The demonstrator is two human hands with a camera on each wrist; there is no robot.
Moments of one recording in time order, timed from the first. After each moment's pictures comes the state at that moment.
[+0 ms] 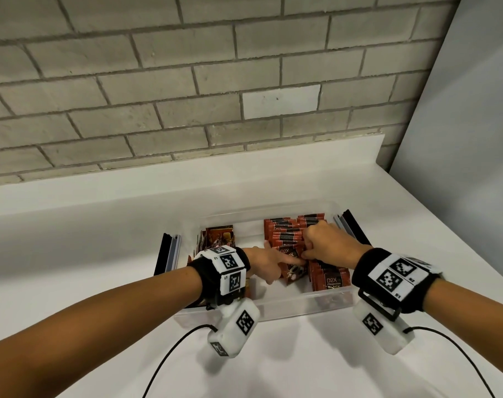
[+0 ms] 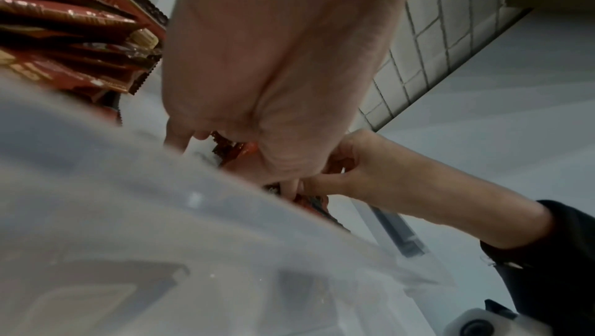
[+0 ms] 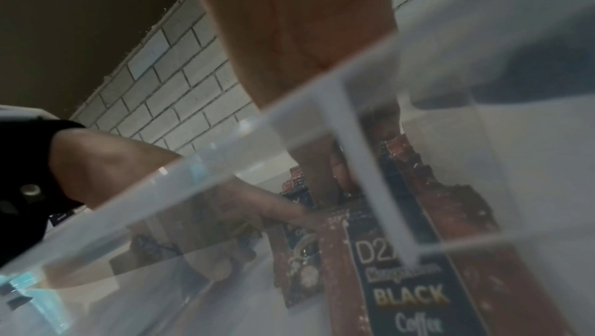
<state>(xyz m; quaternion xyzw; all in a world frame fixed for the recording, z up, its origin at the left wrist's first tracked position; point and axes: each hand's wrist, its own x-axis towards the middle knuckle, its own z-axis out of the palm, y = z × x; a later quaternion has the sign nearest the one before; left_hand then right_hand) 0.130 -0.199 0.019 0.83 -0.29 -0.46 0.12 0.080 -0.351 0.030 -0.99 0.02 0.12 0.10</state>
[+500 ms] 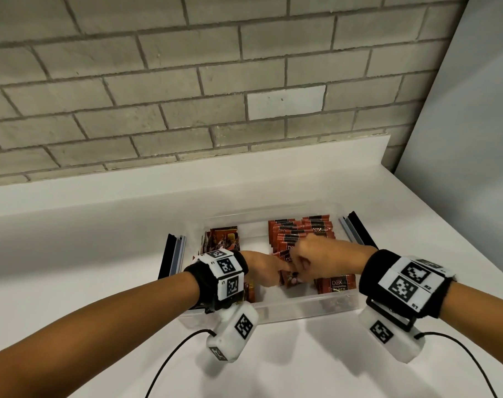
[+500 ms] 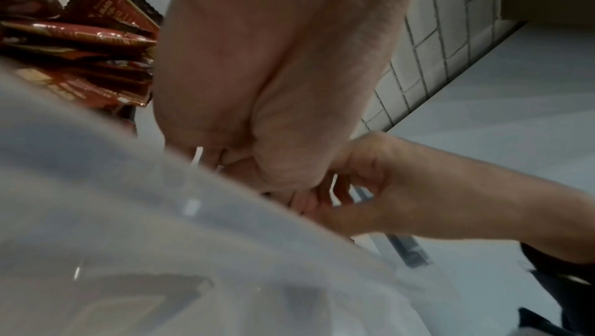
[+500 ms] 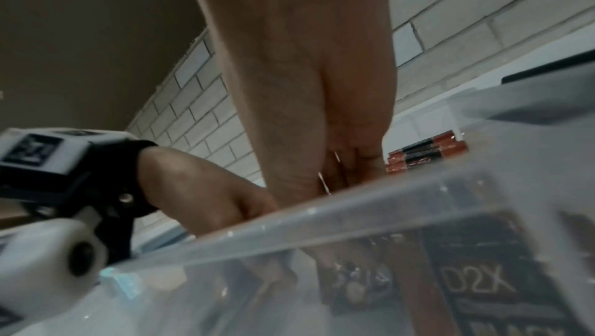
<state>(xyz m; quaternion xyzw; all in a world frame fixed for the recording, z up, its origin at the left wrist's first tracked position) 0.125 -0.188 0.032 0.82 -0.29 -0.49 0.10 0.080 -0.338 0.030 -0.96 -0.12 0.22 0.08</state>
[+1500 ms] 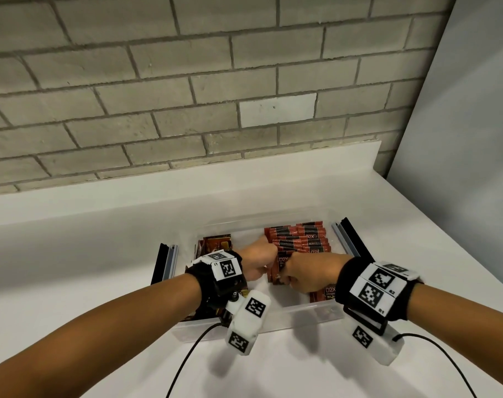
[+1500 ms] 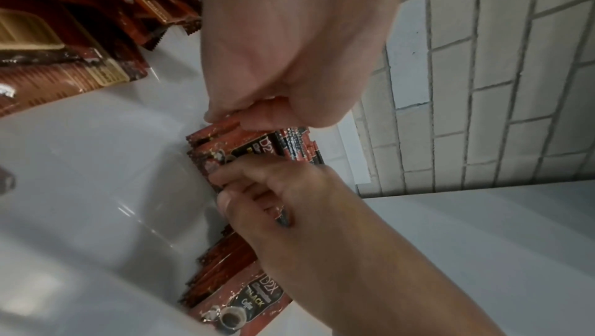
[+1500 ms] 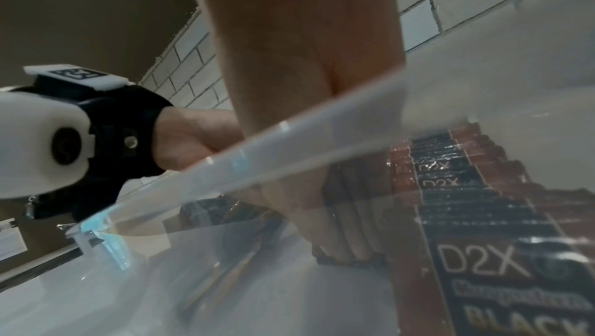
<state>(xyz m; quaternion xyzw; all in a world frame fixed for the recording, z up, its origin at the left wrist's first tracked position) 0.142 -0.214 0.011 0.75 -0.07 -0.40 0.52 0.092 -0.327 0.008 -0.95 -0.14 0.29 -0.01</state>
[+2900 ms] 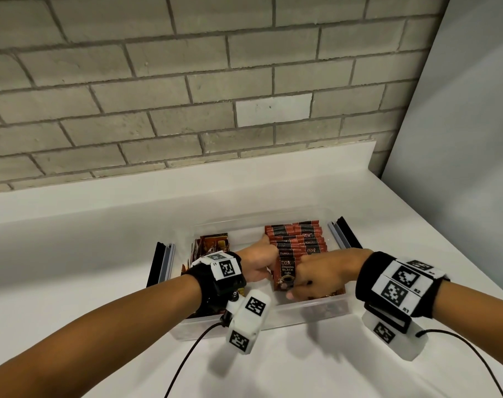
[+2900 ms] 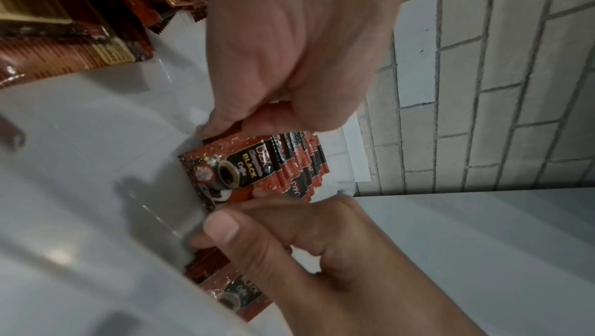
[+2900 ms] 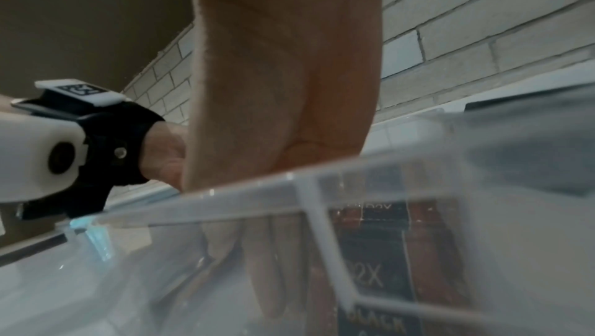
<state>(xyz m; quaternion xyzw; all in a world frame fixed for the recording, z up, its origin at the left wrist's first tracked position) 0.132 -0.219 0.009 0.73 -0.11 -0.40 0.54 0.066 -0.346 0.039 -0.93 -0.21 0.30 0.07</state>
